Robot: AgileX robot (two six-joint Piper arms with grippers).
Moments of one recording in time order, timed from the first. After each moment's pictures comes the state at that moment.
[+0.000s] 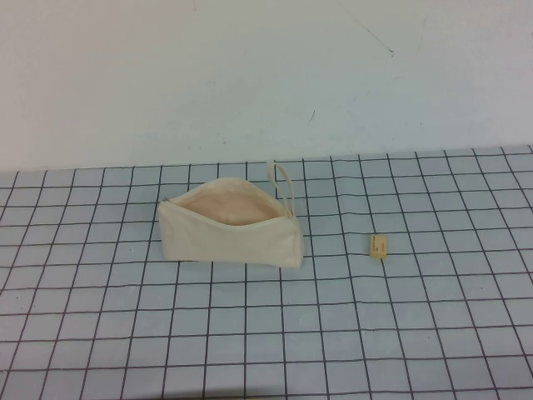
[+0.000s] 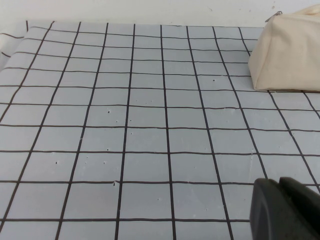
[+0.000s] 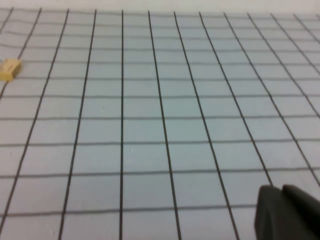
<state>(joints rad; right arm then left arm) -0.05 -0.01 0.02 -0.10 0.41 0.03 -0.01 -0.01 0.02 -0.09 0.37 -0.02</state>
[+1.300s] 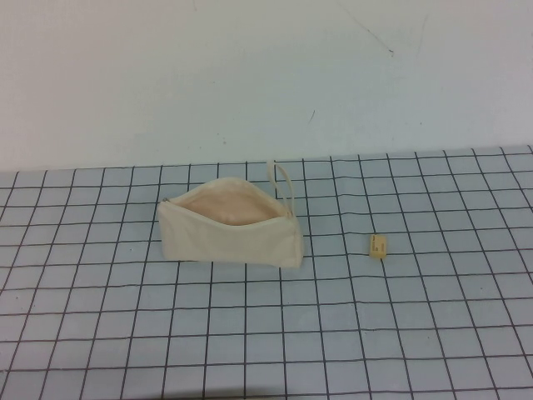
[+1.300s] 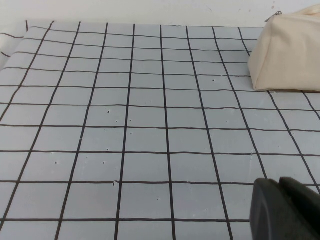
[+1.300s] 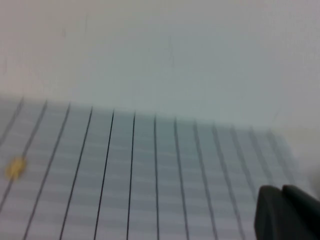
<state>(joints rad) -0.05 0.46 -0.82 -0.05 0.71 -0.19 -0.01 -0.01 0.02 -0.09 0.37 -0.02</state>
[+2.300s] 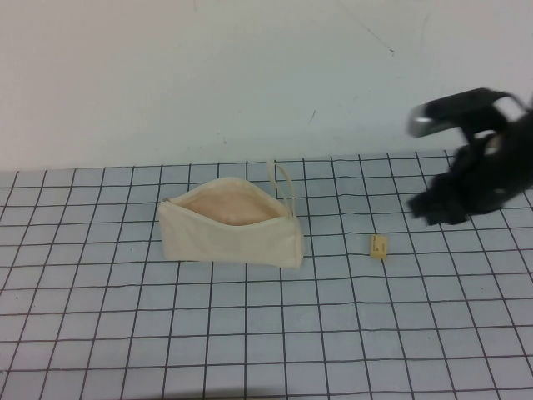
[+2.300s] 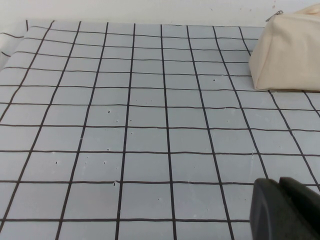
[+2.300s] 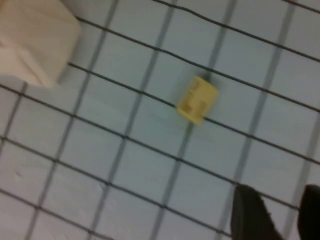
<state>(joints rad) 0.31 1.74 -1.34 0.09 0.74 -0.14 -0.01 -0.01 0.02 -0.09 0.37 -0.02</state>
